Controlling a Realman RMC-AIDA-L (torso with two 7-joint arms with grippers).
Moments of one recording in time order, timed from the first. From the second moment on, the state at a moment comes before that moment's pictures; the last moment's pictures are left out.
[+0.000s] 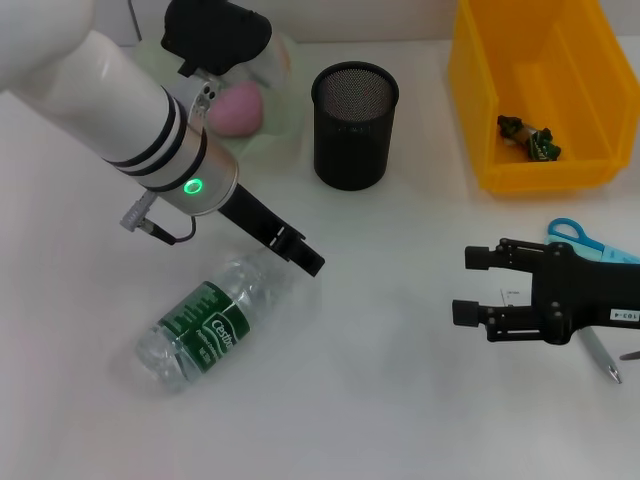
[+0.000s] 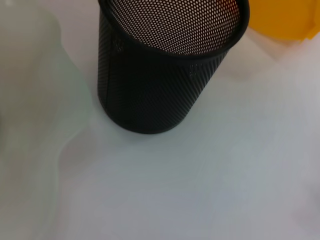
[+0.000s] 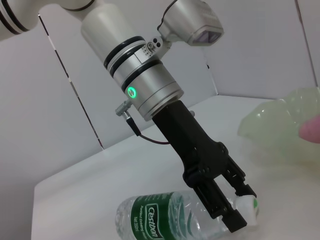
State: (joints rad) left arm -0.80 -2.08 1.55 0.96 2.44 1.27 -2.69; right arm 0.41 2.04 -0.77 -0.57 -1.93 -1.67 1.31
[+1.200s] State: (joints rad) left arm -0.64 -2.07 1.53 1.14 2.24 1.23 -2.42; right arm 0.41 2.04 -0.76 -0.57 -1.93 -1.64 1.31
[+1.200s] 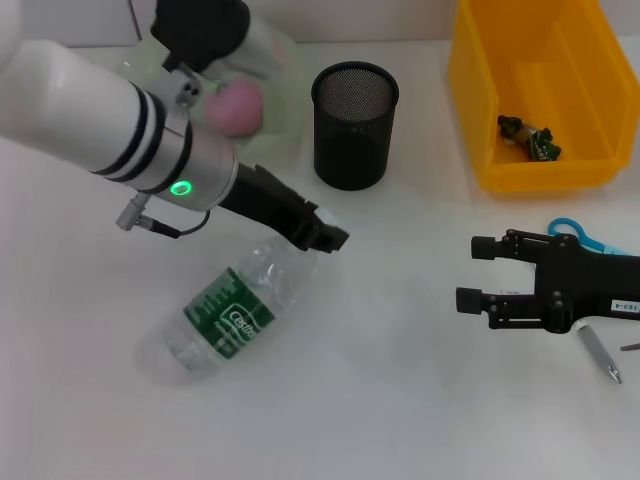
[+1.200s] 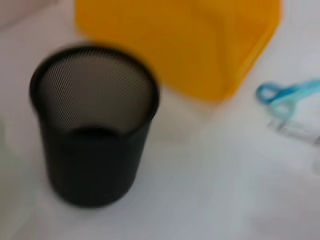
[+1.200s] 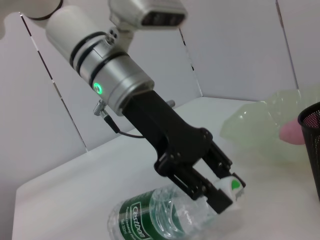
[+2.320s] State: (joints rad) left arm -0.38 -2.07 1.23 0.98 1.57 1.30 -1.72; right arm 0.45 2.06 -0.65 -0.57 -1.91 -1.70 1.38
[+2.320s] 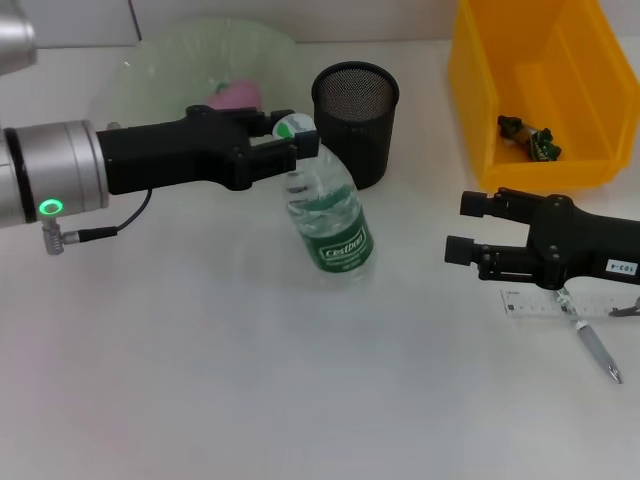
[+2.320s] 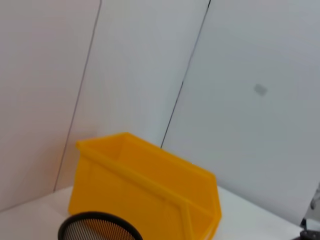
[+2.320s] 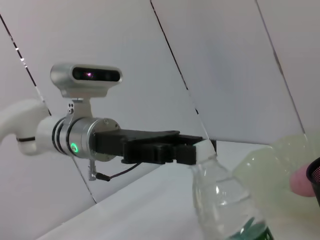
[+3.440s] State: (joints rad) left arm -0.37 -2.07 1.11 0.45 1.07 1.37 -0.85; right arm 0.48 2.08 -0.65 -0.50 -1.90 -1.67 1.35
